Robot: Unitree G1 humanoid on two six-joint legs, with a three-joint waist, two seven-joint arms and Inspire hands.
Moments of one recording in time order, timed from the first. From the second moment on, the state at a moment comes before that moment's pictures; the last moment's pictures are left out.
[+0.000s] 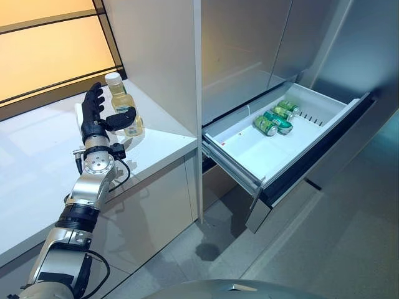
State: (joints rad) left arm -0.40 0.57 -0.07 0.29 -0.35 0.02 0.46; right arm 0.06 -0.26 0.17 1.23 0.23 0.23 0.05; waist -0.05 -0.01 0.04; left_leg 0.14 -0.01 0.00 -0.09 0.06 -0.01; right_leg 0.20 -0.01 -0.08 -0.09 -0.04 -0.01
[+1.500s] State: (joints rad) left arm -0.26 0.64 0.05 0.29 -0.26 0.02 0.41; right arm 0.07 -0.27 0.16 1.23 0.23 0.24 0.05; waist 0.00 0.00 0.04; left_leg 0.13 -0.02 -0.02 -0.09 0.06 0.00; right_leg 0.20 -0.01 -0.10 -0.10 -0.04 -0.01
